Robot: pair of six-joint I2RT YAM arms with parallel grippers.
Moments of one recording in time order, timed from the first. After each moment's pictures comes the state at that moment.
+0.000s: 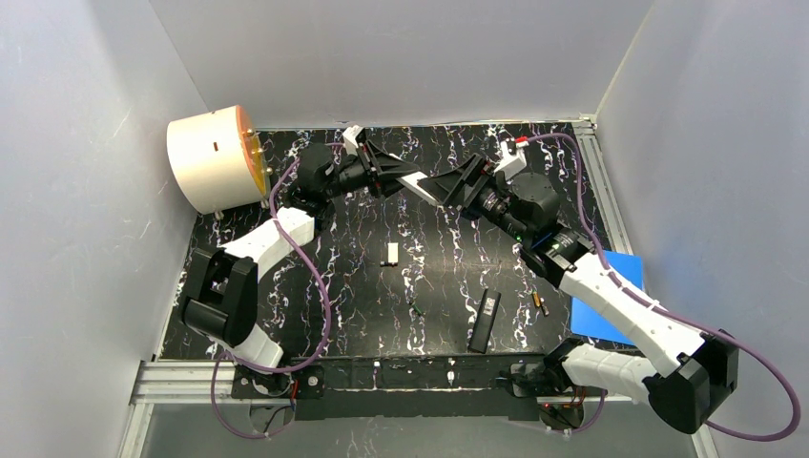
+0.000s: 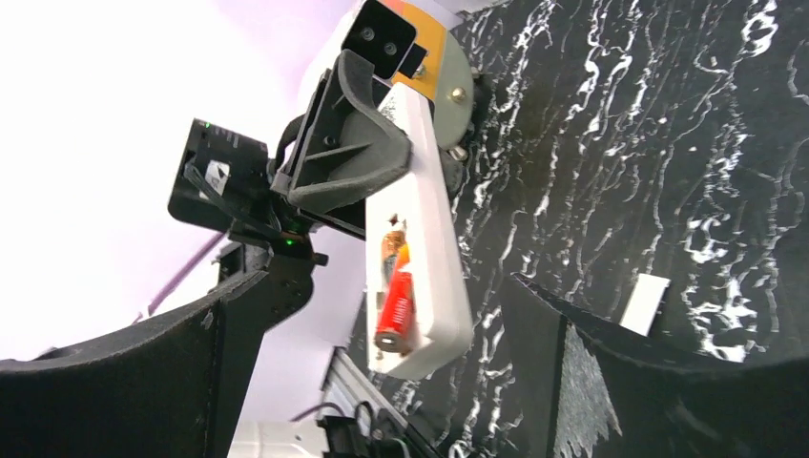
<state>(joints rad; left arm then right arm) -0.40 1.58 1.03 0.57 0.82 -1.64 0.69 1.08 0.98 0.01 -0.09 0.94</state>
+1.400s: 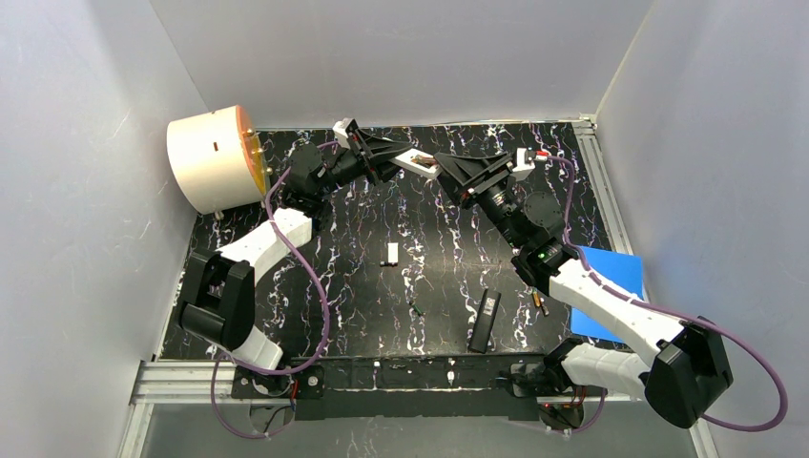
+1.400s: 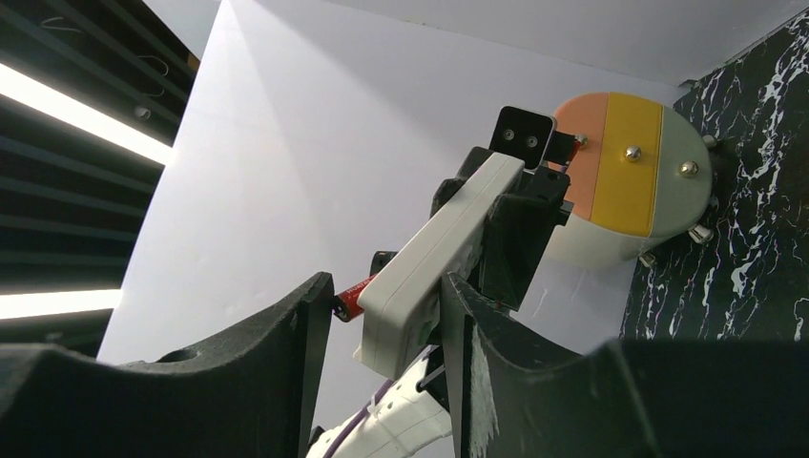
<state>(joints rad) -0.39 1.56 1.03 0.78 0.72 -1.95 0.69 1.11 0.77 0.63 0.01 1.47</state>
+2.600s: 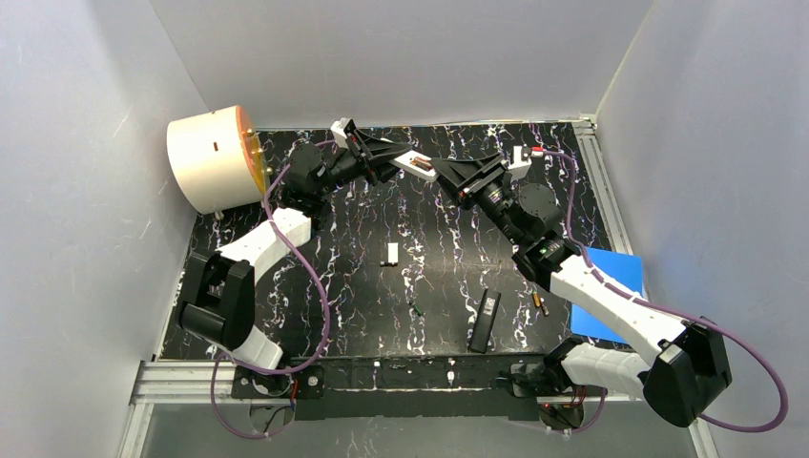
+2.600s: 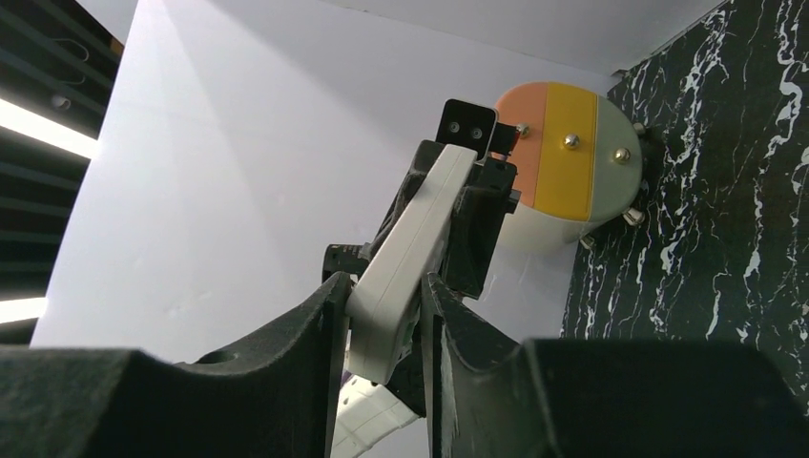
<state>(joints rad) -0.39 1.56 1.03 0.75 0.72 -1.89 0.67 1.12 0.81 0.49 -0.02 1.41</state>
